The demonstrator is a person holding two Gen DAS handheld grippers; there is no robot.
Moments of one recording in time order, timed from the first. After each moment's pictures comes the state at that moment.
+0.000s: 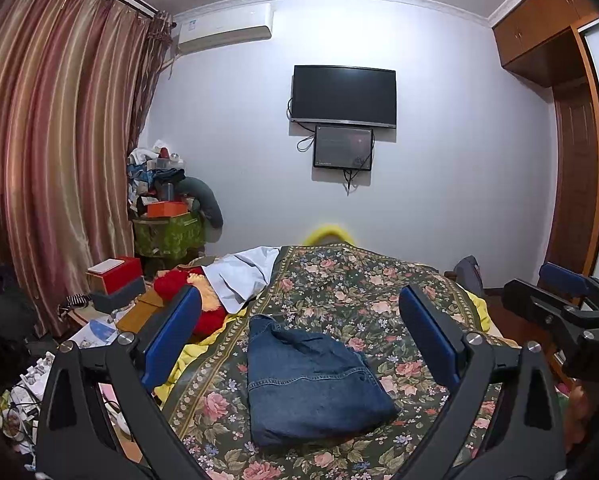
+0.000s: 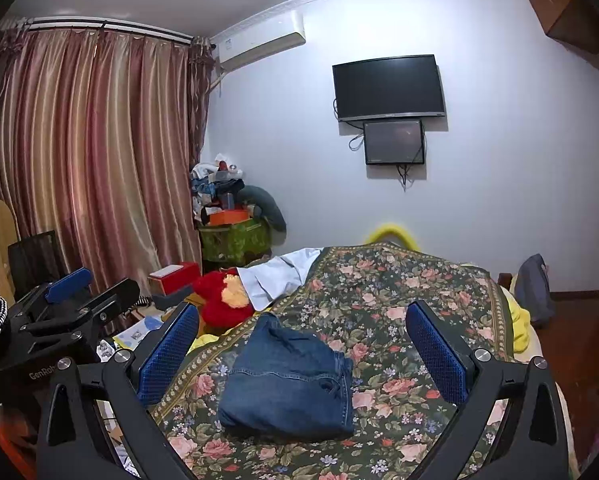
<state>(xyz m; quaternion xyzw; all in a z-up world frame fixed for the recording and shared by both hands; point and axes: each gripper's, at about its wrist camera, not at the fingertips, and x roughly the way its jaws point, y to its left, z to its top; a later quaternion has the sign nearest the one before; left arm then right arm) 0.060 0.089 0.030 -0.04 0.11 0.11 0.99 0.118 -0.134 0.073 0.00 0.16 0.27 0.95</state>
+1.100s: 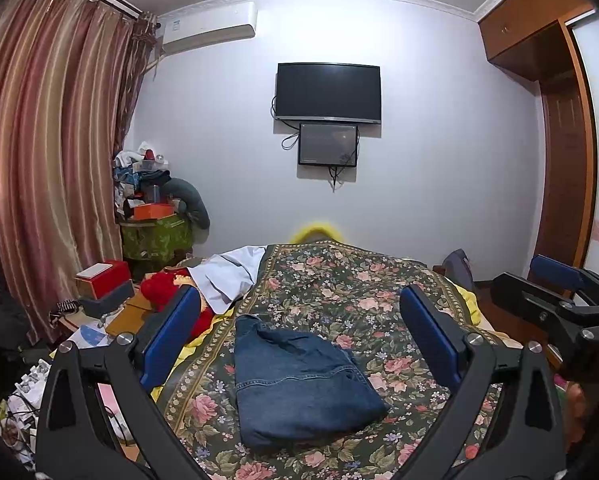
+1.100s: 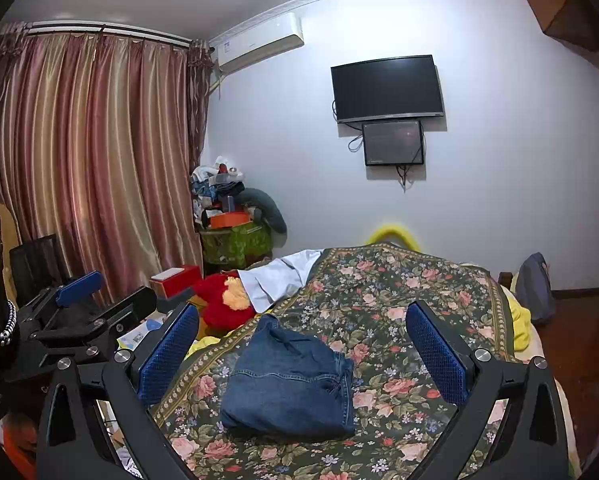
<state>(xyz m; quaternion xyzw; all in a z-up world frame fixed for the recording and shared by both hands) 0.063 0.080 0.032 -0.03 0.12 0.08 0.99 0.116 -0.131 0.072 0.00 0.15 0.27 0.95</state>
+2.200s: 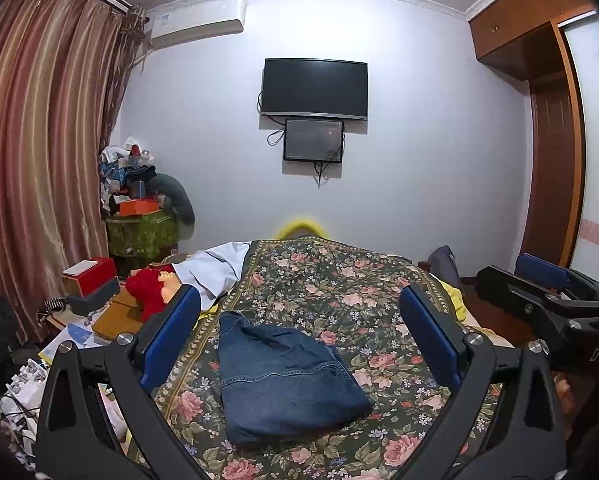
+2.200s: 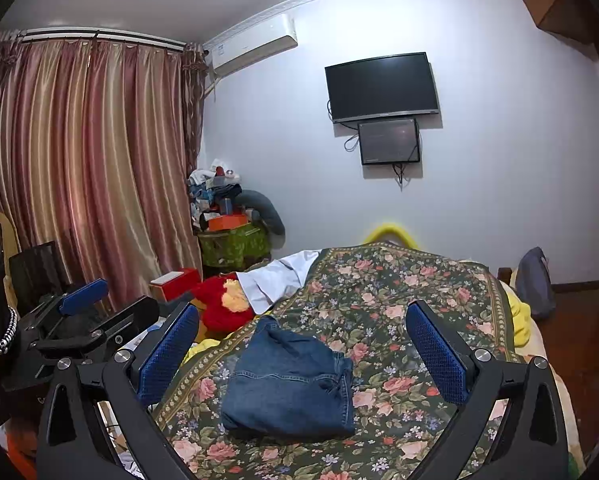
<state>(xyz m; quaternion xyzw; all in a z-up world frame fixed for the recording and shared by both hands) 0.061 0.067 0.035 -0.03 0.13 0.06 0.99 0.110 -0.126 0.072 0.01 0.15 0.26 0.95</state>
